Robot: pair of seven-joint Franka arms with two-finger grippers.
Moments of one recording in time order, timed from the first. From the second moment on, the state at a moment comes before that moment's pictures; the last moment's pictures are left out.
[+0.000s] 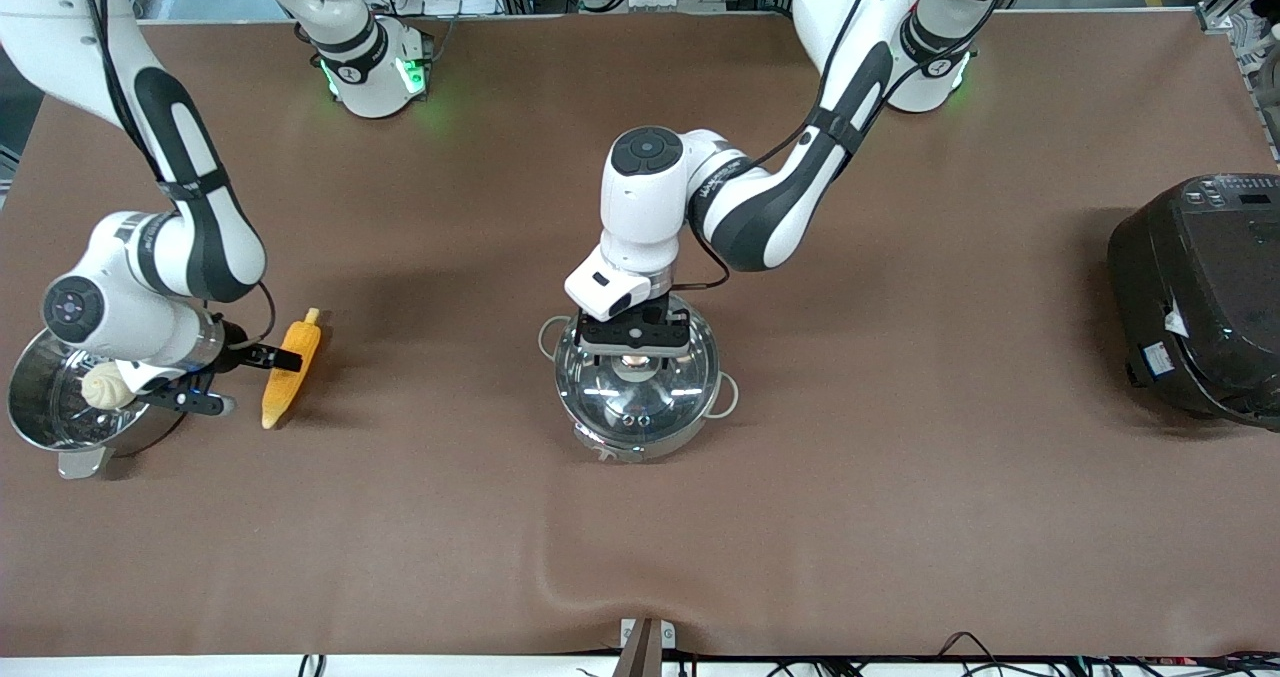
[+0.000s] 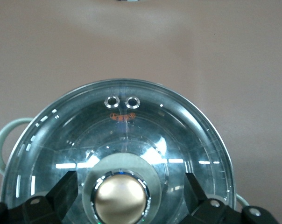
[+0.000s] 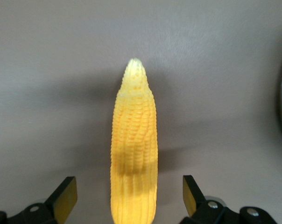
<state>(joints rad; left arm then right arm) -0.75 0.73 -0.05 -1.32 0.30 2.36 -0.96 -0.13 0.47 0.01 -1.96 0.00 2.31 0.07</state>
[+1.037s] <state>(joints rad) -0.74 0.64 -0.03 -1.28 0.26 2.19 -1.06 -0.11 0.46 0.02 -1.92 0.00 2.25 0.03</state>
